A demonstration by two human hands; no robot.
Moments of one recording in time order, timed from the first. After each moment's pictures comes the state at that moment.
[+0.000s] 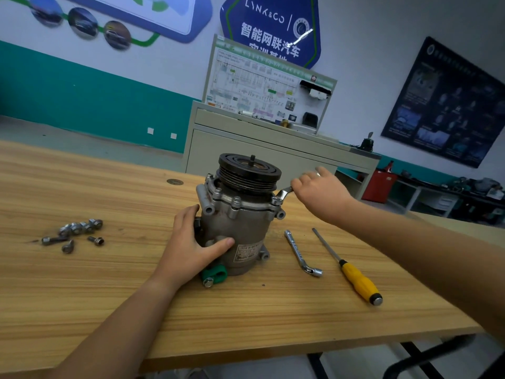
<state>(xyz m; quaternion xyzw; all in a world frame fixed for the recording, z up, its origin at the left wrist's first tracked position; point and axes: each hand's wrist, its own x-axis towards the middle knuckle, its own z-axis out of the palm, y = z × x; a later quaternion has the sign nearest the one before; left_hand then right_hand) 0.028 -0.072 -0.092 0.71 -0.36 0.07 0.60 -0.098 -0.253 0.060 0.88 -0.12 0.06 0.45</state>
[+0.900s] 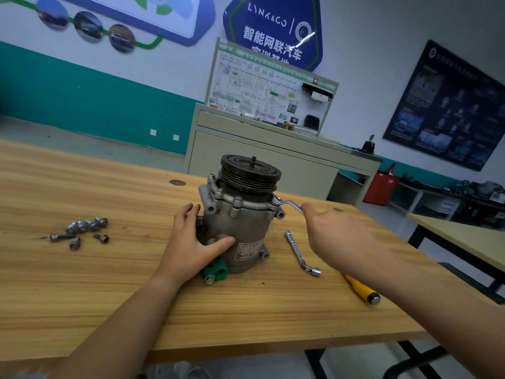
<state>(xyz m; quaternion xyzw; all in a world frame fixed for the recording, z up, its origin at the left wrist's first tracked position) 0.026 -0.071 -0.094 0.74 -0.34 0.06 0.58 -0.150 -0.202 0.035 0.94 -0.23 0.10 0.24</state>
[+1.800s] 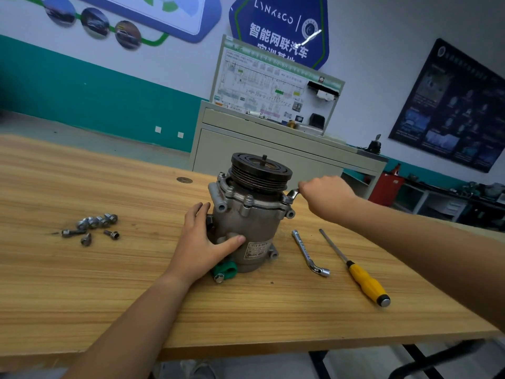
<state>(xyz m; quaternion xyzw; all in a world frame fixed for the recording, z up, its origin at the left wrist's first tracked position) 0.025 -0.071 -0.094 0.73 -0.34 0.06 0.59 -0.093 -0.233 0.064 0.91 -0.17 0.06 0.36</state>
